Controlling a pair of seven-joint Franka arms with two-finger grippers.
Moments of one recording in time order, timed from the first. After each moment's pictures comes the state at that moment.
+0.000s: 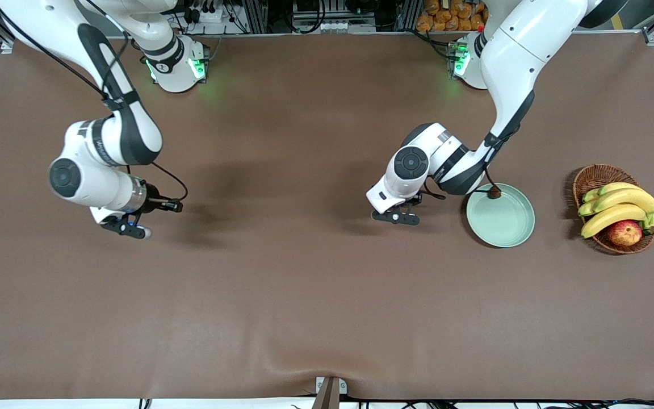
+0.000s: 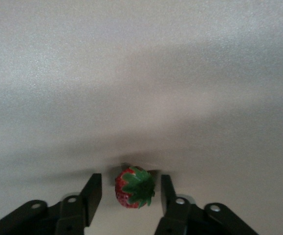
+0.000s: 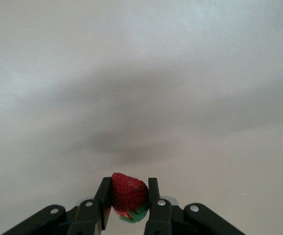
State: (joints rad) left arm -0.16 0.62 -0.48 -1.93 0.33 2.35 -0.65; right arm 0.04 0.29 0.09 -2.03 0.20 2.16 0.31
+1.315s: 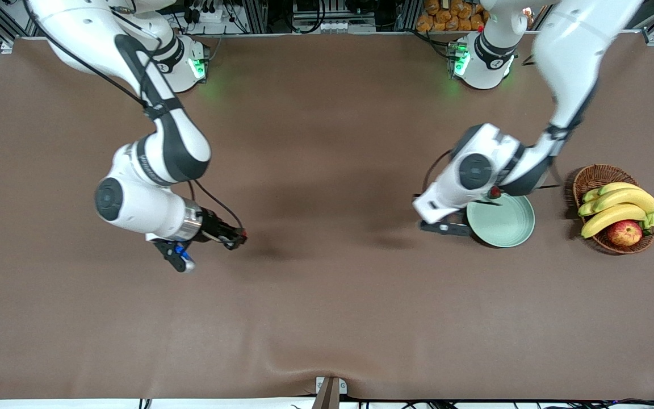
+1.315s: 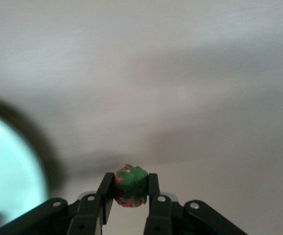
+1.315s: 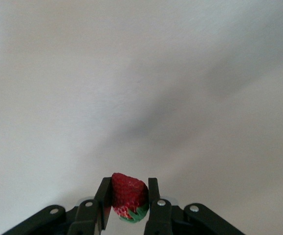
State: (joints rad) left arm 0.31 0.50 -0.71 -2.00 0.34 2.23 -0.42; right arm 0.27 0.53 0.11 -1.63 0.42 2.24 0.86
